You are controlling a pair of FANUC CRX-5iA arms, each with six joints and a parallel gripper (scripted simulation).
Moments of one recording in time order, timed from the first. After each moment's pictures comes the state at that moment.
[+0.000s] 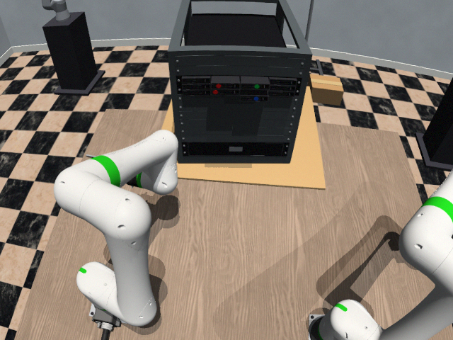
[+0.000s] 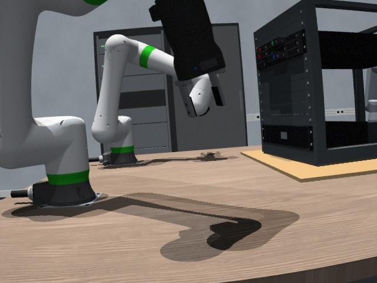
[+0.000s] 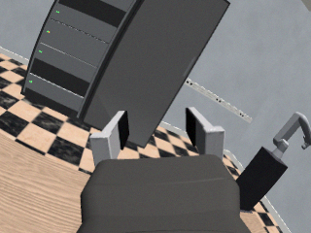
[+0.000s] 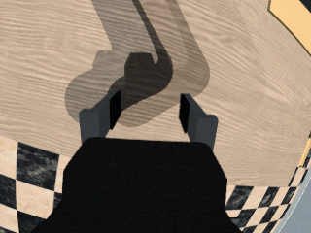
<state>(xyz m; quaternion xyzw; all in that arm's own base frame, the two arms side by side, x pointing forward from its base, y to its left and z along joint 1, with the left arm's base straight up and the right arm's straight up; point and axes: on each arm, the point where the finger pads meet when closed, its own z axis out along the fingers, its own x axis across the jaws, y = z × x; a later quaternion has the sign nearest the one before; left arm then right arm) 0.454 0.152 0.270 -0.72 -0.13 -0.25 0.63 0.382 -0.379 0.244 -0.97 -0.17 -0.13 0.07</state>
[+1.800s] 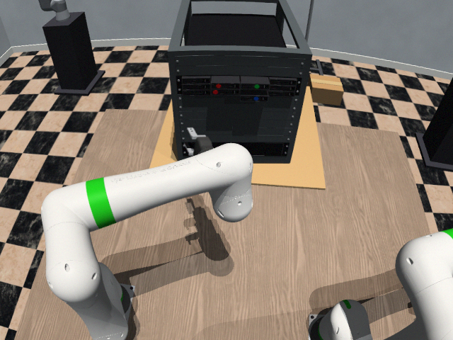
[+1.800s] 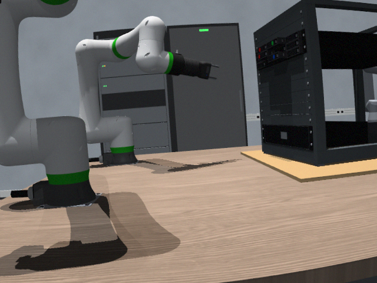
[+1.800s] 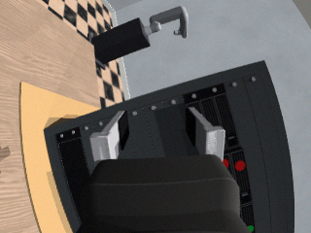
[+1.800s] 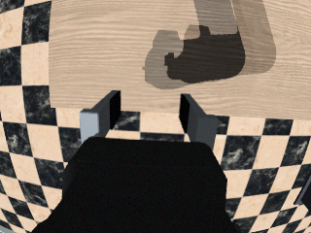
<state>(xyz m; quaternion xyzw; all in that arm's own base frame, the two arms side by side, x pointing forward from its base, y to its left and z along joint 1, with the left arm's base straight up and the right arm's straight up) 0.476 -0.268 0.416 -0.76 -0.07 -0.60 0.23 0.017 -0.474 0.289 -1.00 -0.02 0.00 0.00</state>
